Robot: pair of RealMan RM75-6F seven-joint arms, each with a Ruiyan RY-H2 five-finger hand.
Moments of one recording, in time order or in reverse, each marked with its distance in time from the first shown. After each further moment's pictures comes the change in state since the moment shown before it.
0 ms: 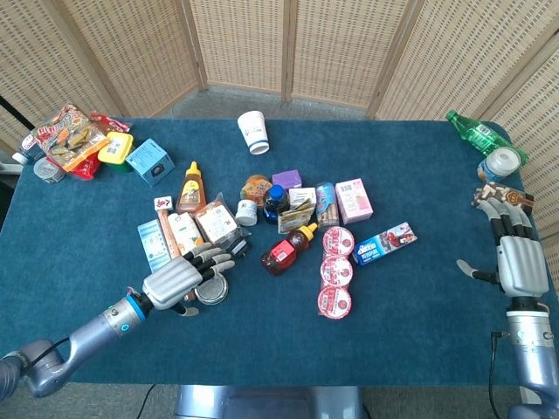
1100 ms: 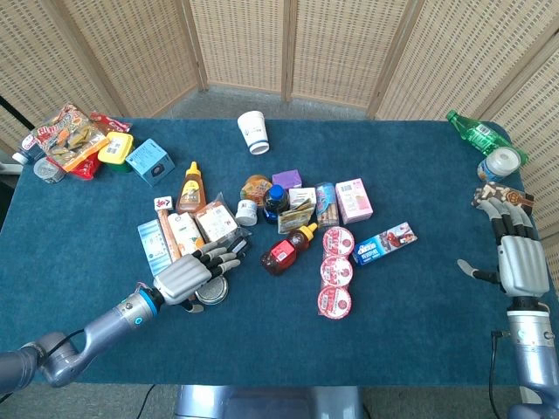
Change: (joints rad) left arm -0.058 -0.048 0.008 0.036 -0.093 -0.083 0.066; right arm -0.001 0.001 0.003 0.000 0.004 -0.001 0.005
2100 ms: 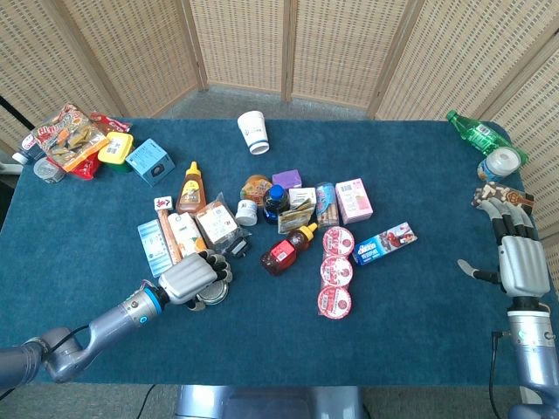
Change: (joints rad) left arm -0.033 0.000 0.007 -0.003 -0.002 0.000 0.074; right arm -0.002 0.002 0.001 -0.002 0.002 -0.001 0.006
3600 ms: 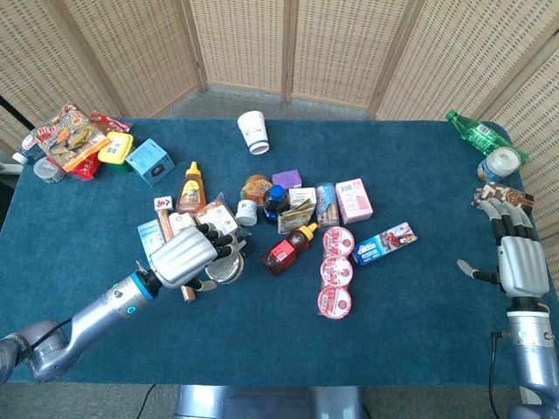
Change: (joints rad) left arm -0.019 0.198 -0.121 -0.245 0.019 0.164 0.003; right arm -0.001 -0.002 -0.001 -0.003 -0.002 0.003 -0.008
